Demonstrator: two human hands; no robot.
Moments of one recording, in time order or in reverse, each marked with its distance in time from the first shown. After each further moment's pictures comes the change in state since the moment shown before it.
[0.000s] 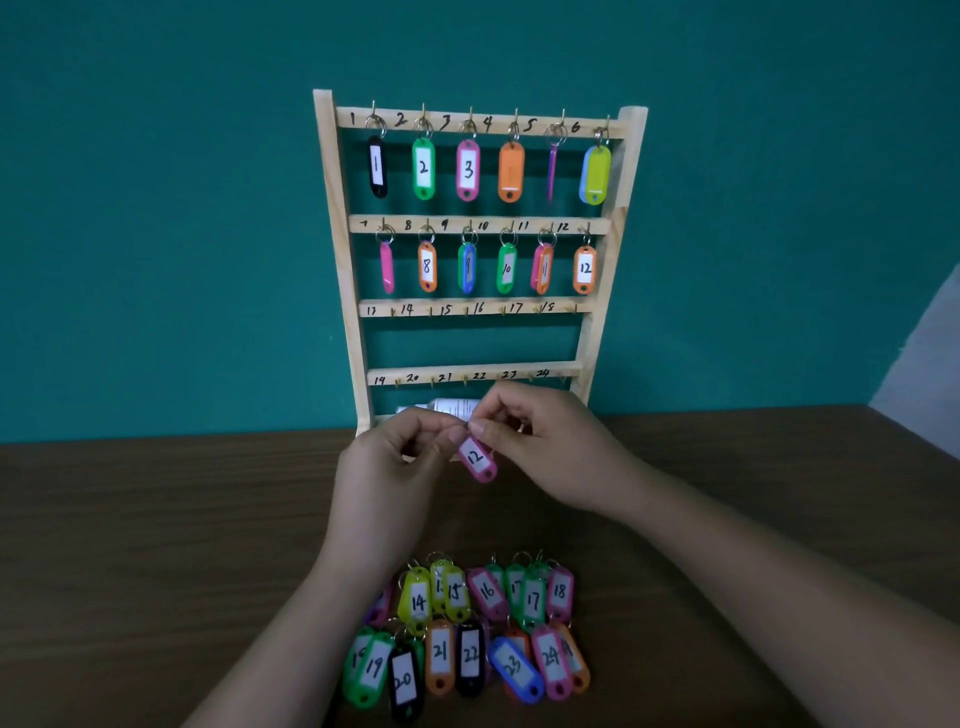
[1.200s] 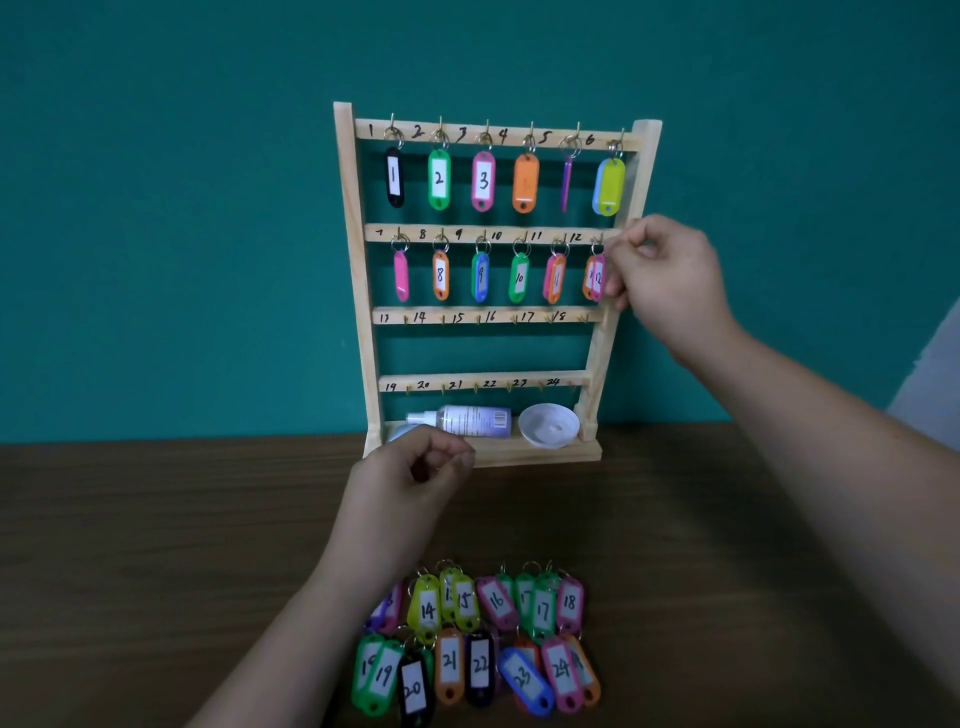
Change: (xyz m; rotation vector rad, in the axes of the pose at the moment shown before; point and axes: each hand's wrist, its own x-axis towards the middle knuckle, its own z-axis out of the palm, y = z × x) left_hand -0.003 -0.007 -0.007 0.037 -0.089 -0.098; right_hand 0.079 0.015 -0.118 0.086 0.641 0.183
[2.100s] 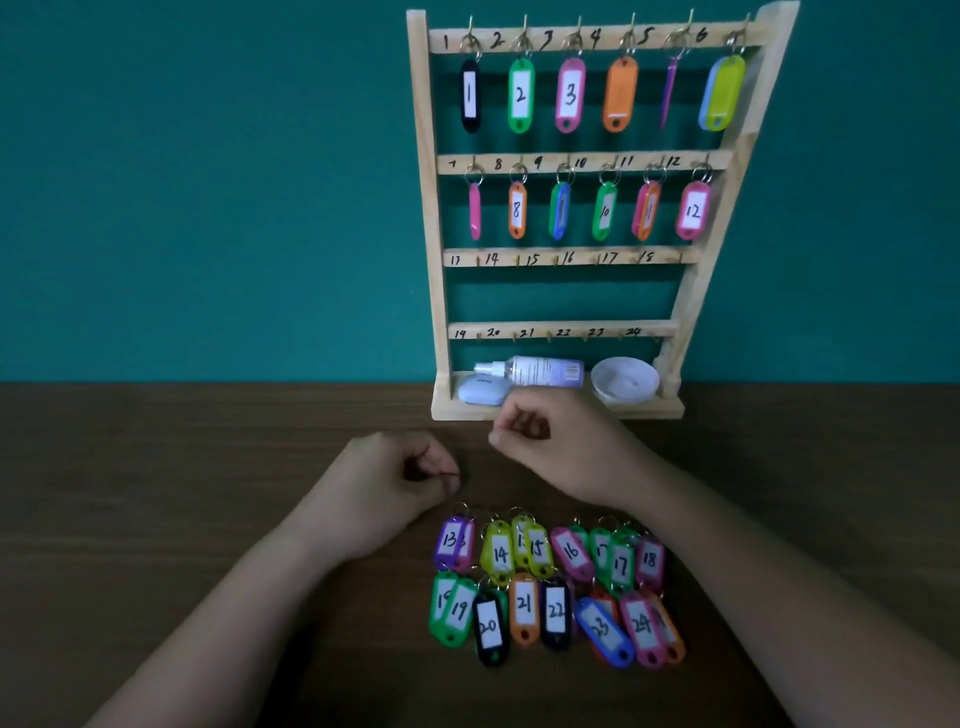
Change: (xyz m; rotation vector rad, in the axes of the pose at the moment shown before) left_hand -0.013 -0.044 -0.074 0.461 -0.288 -0.056; right_hand -0.163 0.026 0.112 -0.055 -0.752 -0.136
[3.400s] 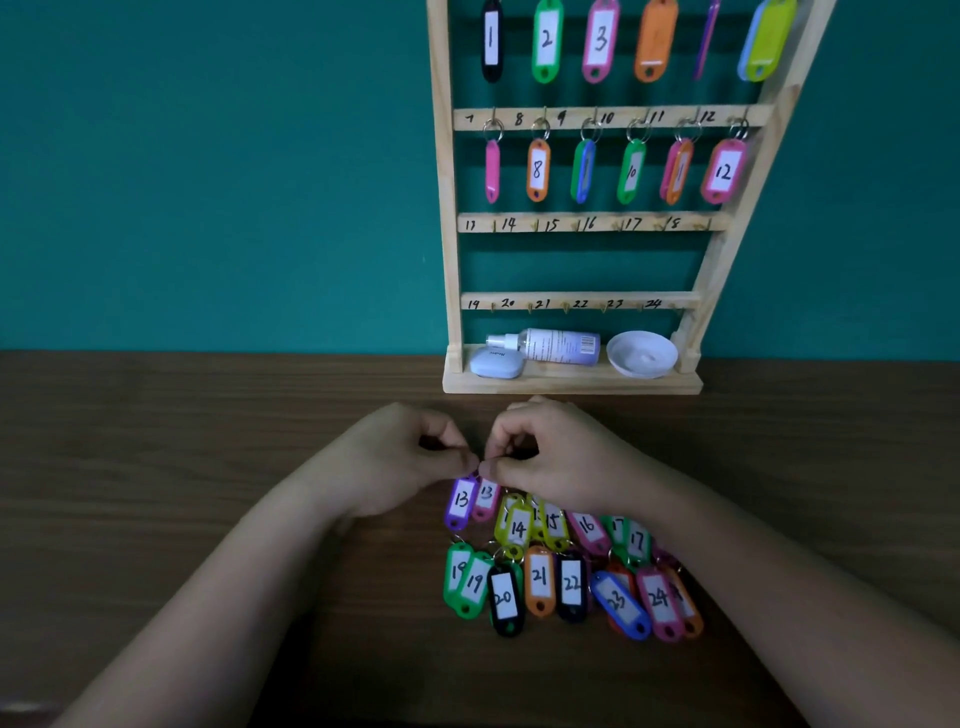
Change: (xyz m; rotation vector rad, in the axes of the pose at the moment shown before) left_hand 0.003 0.002 -0.004 -0.102 -0.166 -0.158; right_hand -0.010 -0.006 0.031 -0.031 -0.215 0.067
